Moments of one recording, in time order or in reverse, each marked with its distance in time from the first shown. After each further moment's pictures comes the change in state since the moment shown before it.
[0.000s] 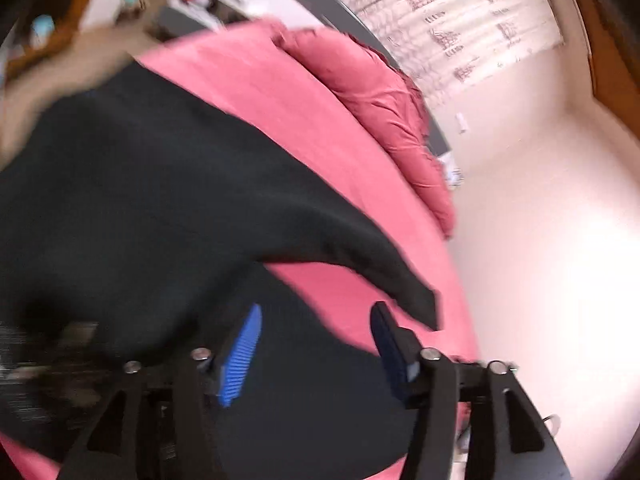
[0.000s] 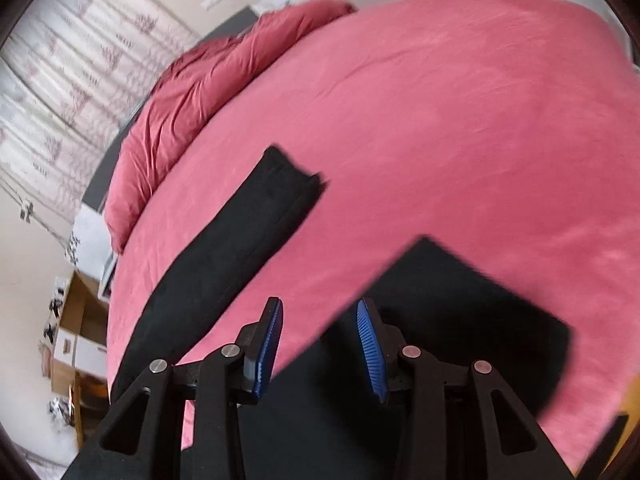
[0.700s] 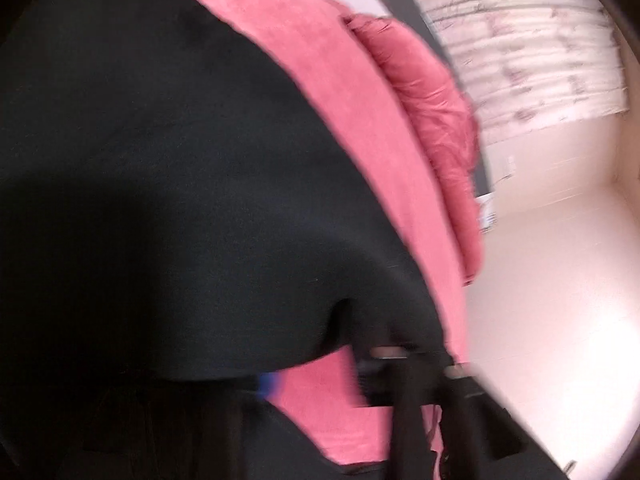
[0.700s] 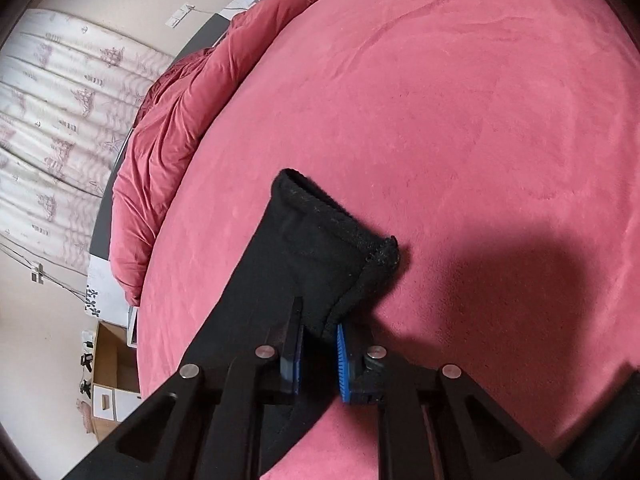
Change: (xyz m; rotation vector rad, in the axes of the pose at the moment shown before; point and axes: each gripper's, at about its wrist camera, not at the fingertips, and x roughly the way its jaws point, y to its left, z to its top) left arm 0.131 0.035 0.024 -0.246 -0.025 0.143; right arm 0.114 0.029 0.085 0.182 -0.047 0.104
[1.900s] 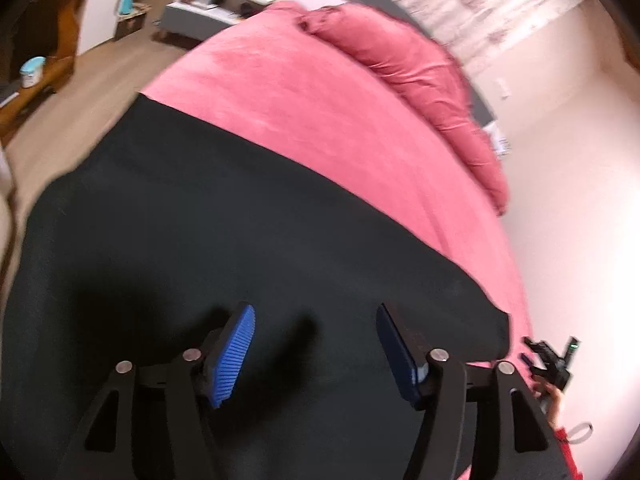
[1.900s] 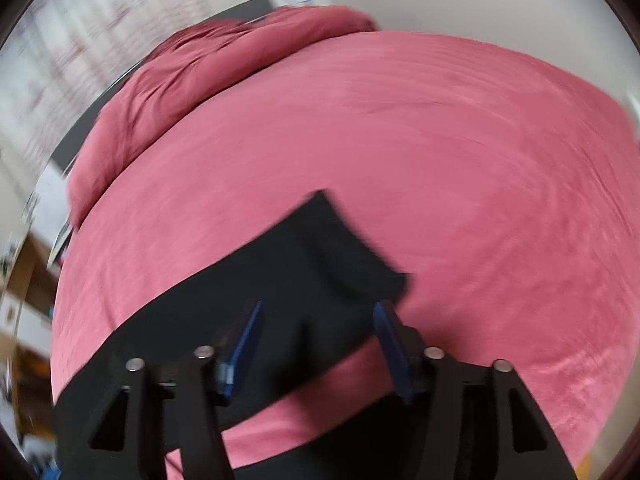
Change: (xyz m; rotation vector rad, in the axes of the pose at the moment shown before) left arm -0.103 0.001 0.065 0.349 0.064 0.174; right arm -0.079 0.039 -0.015 -0.421 0.021 -0.274
